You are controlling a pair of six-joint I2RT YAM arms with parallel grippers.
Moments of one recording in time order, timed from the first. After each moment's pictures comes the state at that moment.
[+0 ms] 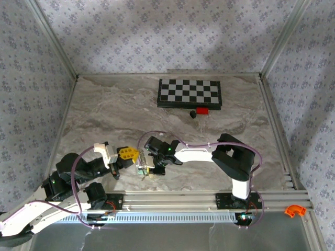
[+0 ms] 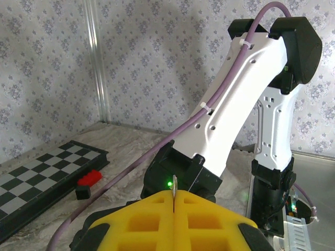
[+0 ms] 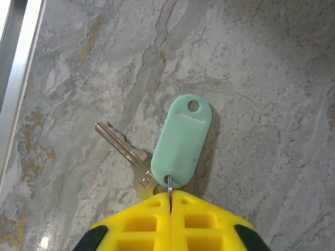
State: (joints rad) left arm -1.07 0.29 0.65 -0.31 0.11 -0.03; right arm 1.11 1.85 1.08 -0.30 -0.32 -0.55
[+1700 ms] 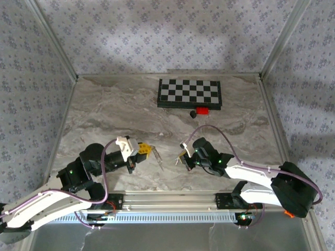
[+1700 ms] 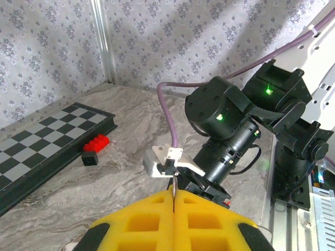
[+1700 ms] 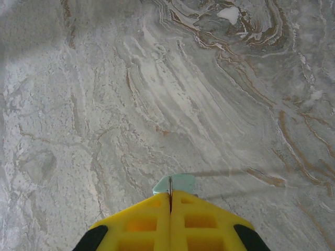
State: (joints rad) left arm -1.05 0.52 0.65 -0.26 0.09 0.01; right arm 0.86 1.16 0.39 0.07 -0.13 0.16
